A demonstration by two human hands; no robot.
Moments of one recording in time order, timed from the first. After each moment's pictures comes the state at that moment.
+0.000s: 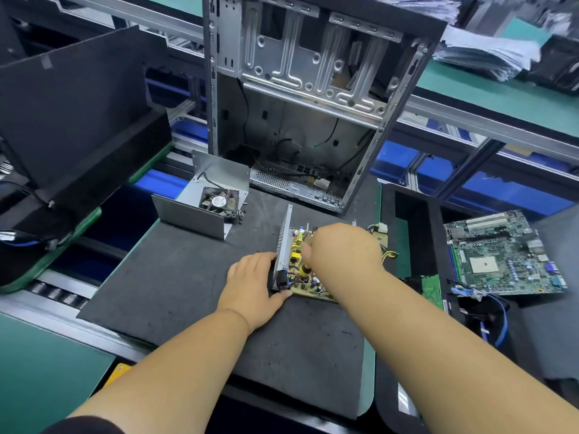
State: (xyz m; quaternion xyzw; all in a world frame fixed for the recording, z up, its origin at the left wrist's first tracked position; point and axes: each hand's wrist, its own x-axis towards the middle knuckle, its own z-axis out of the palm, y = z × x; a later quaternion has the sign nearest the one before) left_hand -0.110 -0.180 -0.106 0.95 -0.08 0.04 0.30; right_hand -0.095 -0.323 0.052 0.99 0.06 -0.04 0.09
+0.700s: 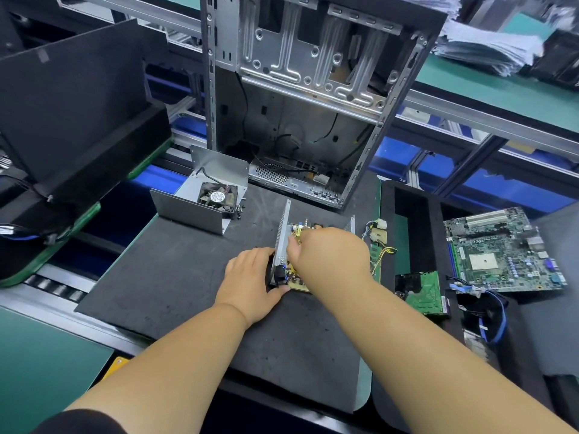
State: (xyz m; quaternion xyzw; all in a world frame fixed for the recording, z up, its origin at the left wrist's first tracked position) left_hand -0.111 -0.180 -0.103 0.95 -0.08 0.04 0.29; right_hand -0.112 -0.315 0.042 0.99 0.09 0.02 0.06
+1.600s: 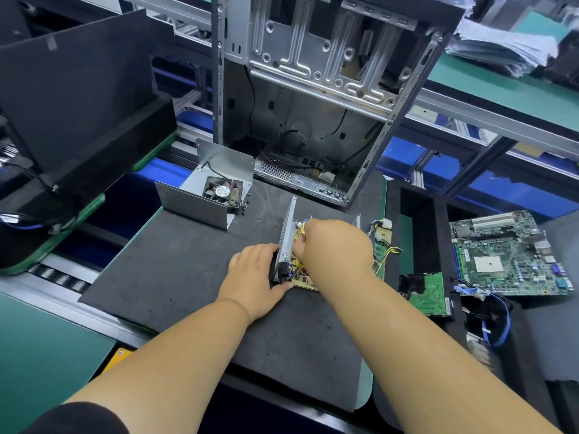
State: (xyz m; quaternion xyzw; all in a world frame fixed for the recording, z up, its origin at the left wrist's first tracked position) left_hand -0.111 -0.180 -0.107 0.95 -0.08 0.04 0.30; right_hand -0.103 -0.312 0.037 1.00 0.07 0.04 0.05
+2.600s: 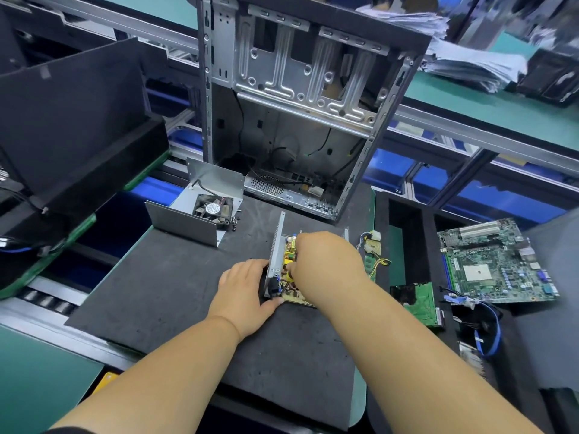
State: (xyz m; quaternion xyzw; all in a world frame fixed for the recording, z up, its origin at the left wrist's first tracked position) left_hand -0.110 -0.179 -0.111 0.95 -0.08 0.04 0.30; right_hand -0.107 -0.318 0.062 0.99 0.09 -0.06 0.01
